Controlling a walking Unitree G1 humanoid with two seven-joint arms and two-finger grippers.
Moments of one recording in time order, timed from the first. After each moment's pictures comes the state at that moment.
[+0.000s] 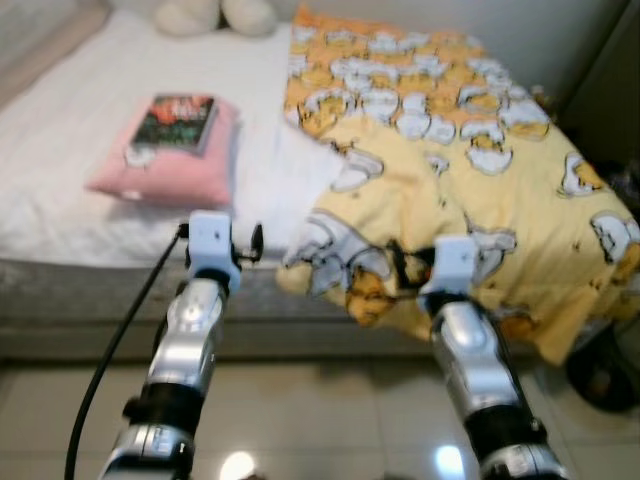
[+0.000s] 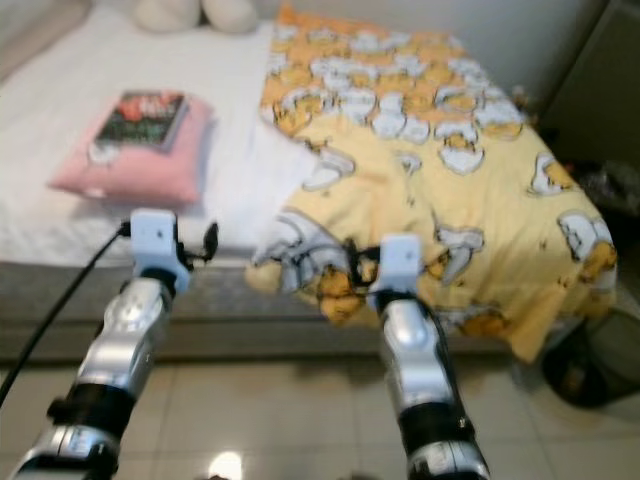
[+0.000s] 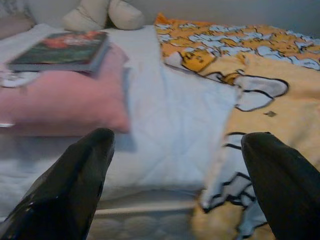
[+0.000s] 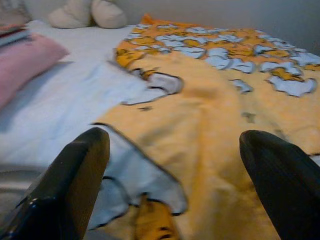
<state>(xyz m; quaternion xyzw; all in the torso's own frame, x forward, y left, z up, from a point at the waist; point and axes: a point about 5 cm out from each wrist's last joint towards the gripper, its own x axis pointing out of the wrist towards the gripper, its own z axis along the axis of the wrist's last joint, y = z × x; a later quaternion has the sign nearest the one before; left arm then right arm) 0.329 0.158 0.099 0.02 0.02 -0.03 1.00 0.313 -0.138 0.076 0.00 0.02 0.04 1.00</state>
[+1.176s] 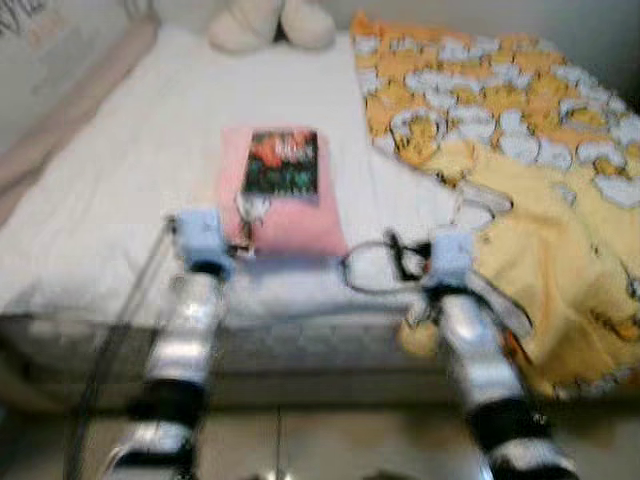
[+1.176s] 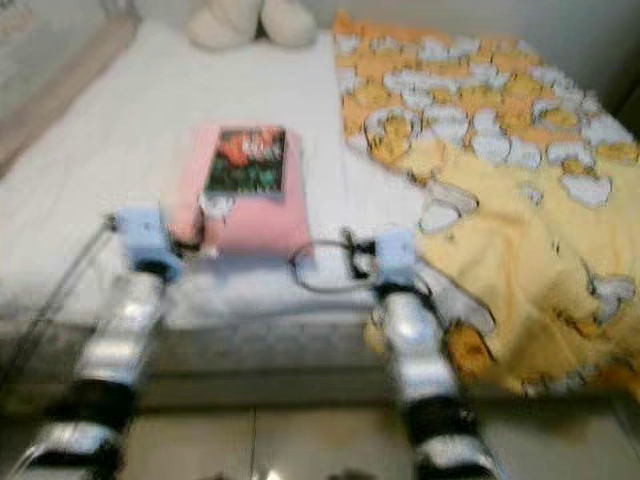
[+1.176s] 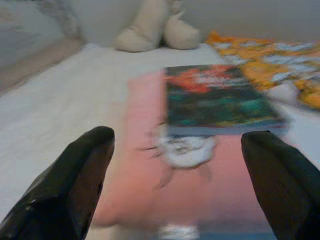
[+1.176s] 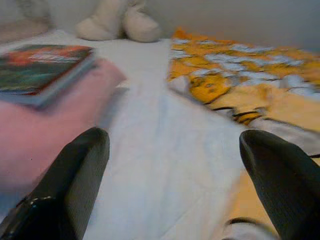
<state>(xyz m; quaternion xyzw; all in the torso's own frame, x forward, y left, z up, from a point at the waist) 0.330 0.147 0.105 0.02 -0.01 -0.01 1.00 0.316 -0.152 0.081 -0.02 0.00 0.03 1.00</state>
